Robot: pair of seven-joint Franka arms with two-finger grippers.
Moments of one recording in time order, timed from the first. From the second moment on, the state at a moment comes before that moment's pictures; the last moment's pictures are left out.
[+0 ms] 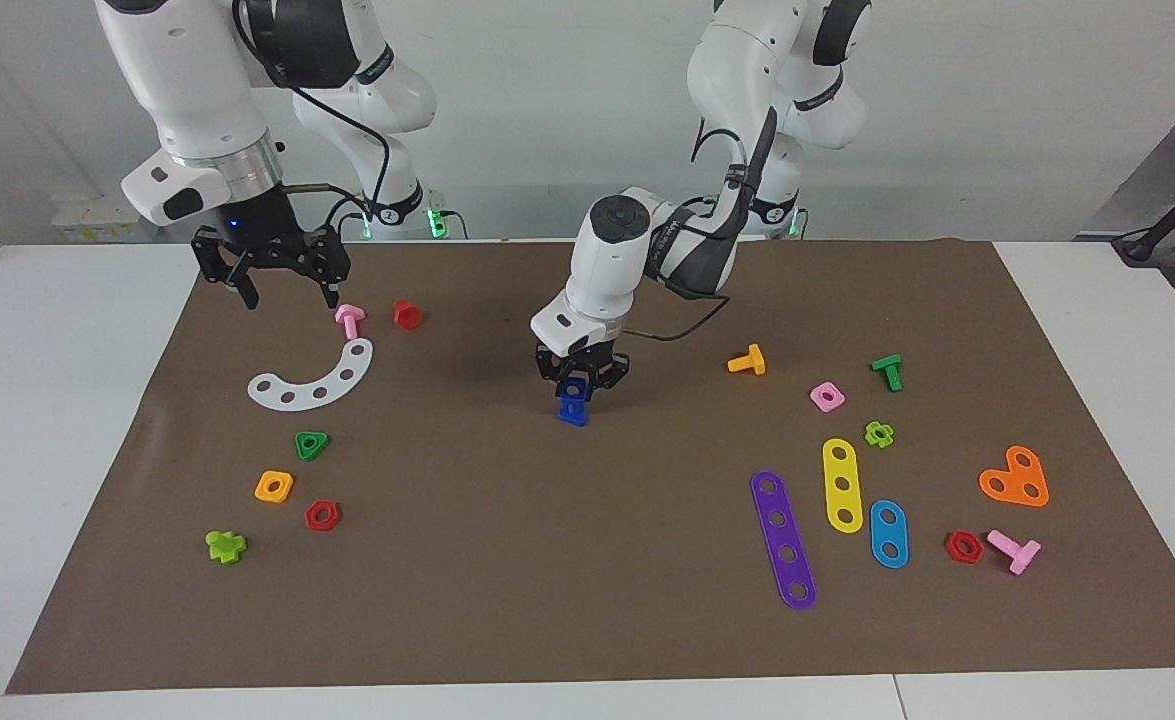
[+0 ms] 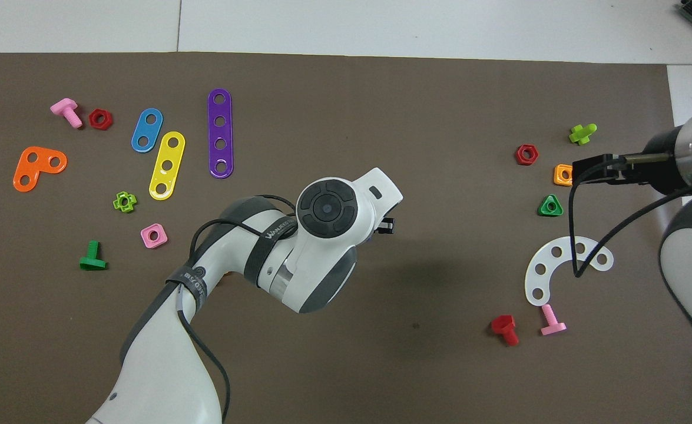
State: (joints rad) left arm -0.71 0.42 -0.02 -1.73 -0.12 2.30 -0.49; right arm 0.06 -0.02 0.02 -1.67 -0.02 1.75 0.09
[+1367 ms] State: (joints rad) left arm -0.71 0.43 -0.01 -1.74 -0.12 2.32 -0.49; right arm 0.06 -0.02 0.02 -1.67 -0.02 1.75 0.09
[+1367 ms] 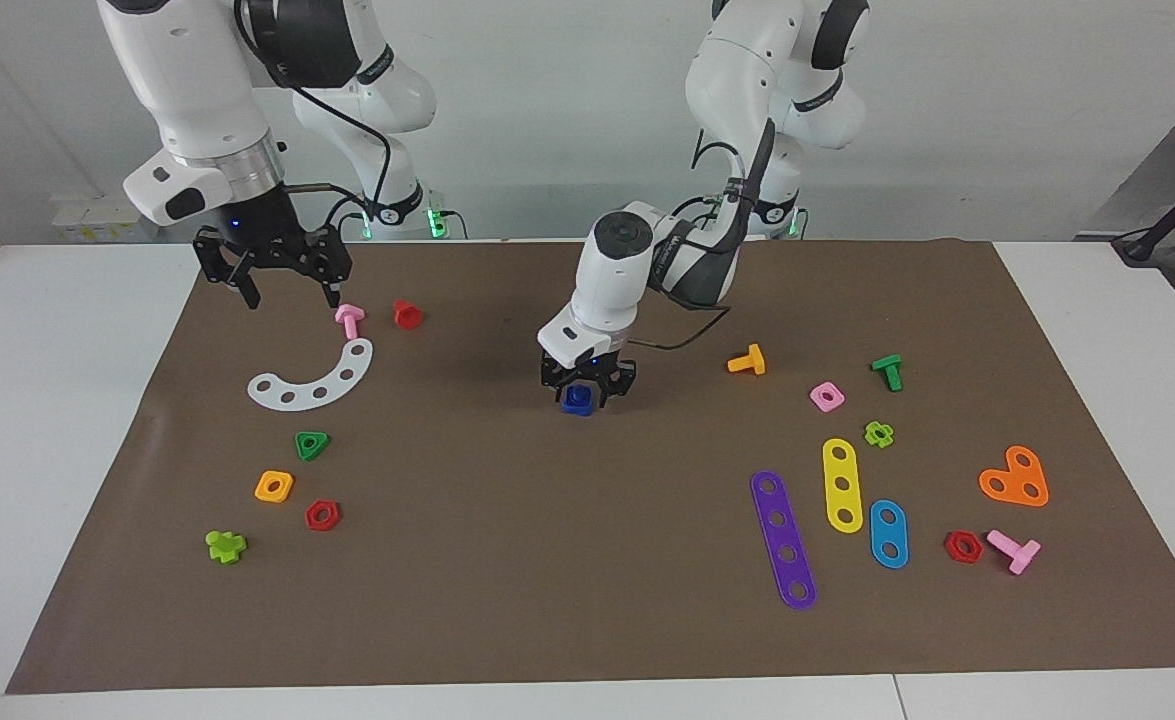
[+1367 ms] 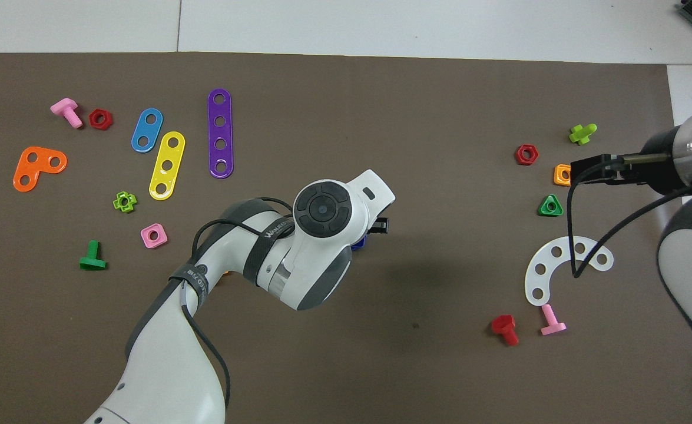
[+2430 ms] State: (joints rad) left arm -0.14 0.18 0.15 -1.57 -0.04 1.66 -0.09; right arm 0.06 -0.02 0.02 -1.67 -0.02 1.75 0.09
